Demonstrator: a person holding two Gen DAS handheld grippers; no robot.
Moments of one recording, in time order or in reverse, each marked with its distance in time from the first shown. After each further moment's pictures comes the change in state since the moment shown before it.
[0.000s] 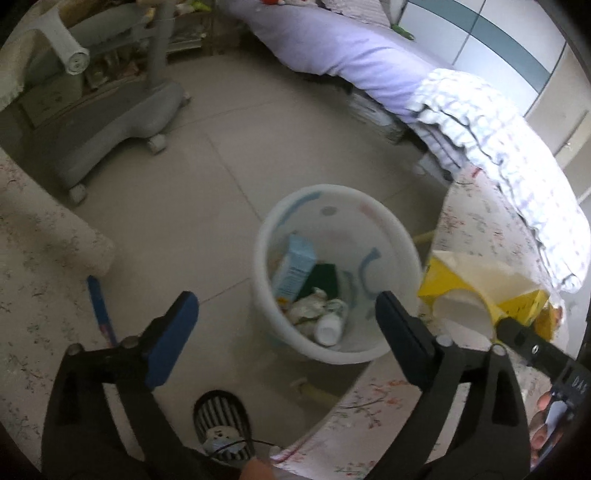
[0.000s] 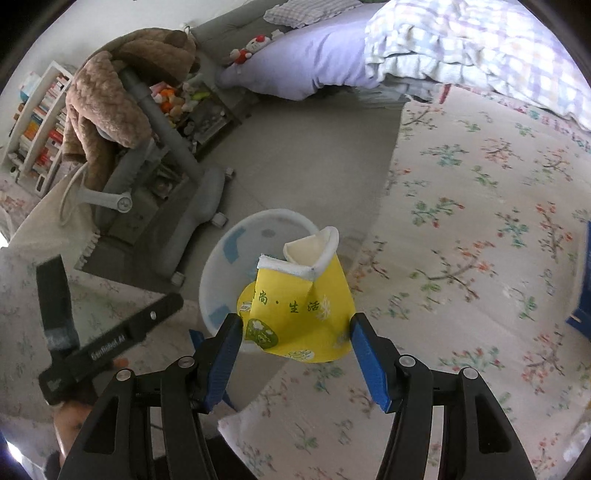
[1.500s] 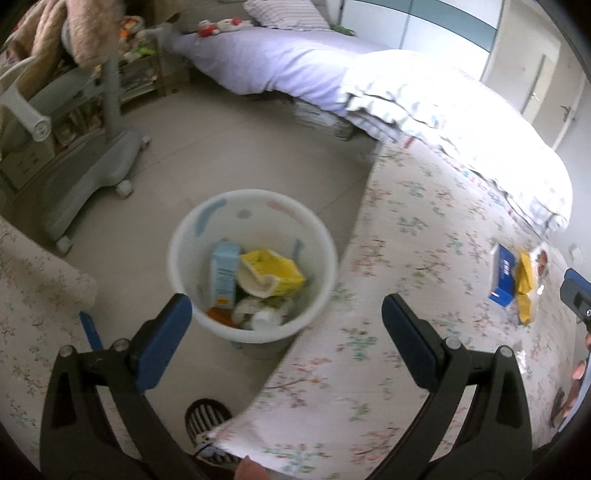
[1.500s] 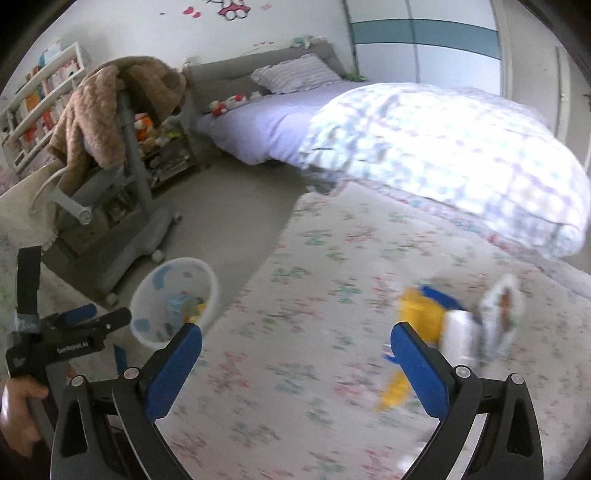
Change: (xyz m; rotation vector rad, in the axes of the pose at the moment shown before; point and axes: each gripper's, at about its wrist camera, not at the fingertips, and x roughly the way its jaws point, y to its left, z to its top) left arm -0.034 -0.098 -0.033 0.213 -0.074 -0.052; right arm -0.142 -0.064 -0.029 -0.154 -0.272 -0.303
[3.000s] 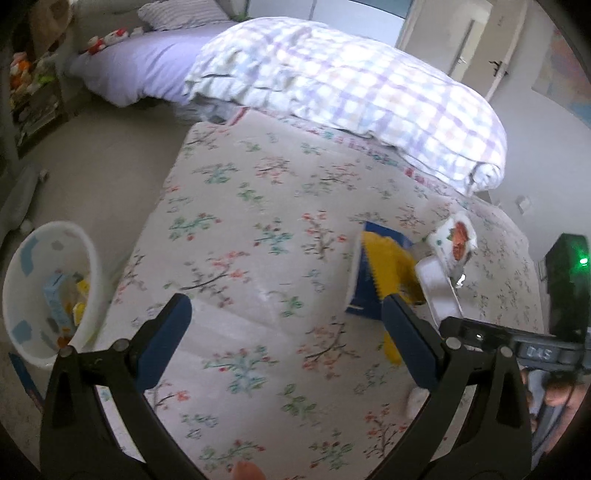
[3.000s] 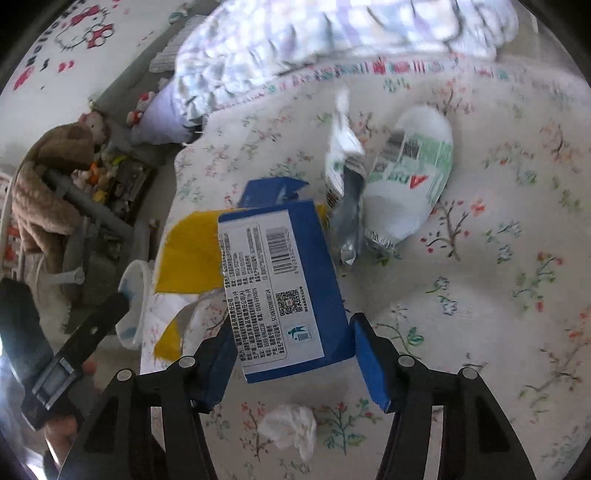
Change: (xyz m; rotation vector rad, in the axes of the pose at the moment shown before) left arm 0.041 -0.201 -0.004 0.183 0.024 -0.238; right arm 0.042 -0.187 -0.060 0.448 0.286 0.153
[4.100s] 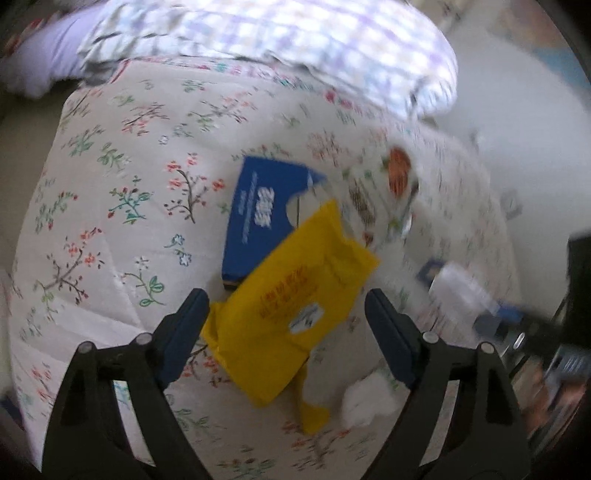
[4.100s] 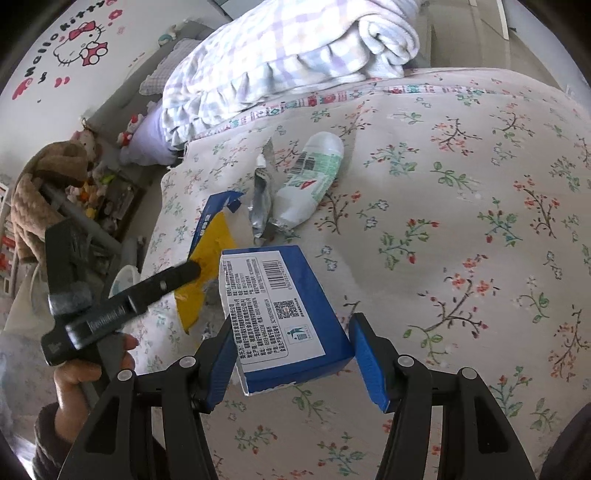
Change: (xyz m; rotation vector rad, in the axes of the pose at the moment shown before) left arm 0.057 -0.073 -0.009 0.187 0.228 -0.183; right arm -0.072 -0.056 -0.041 0.042 -0.082 -0.063
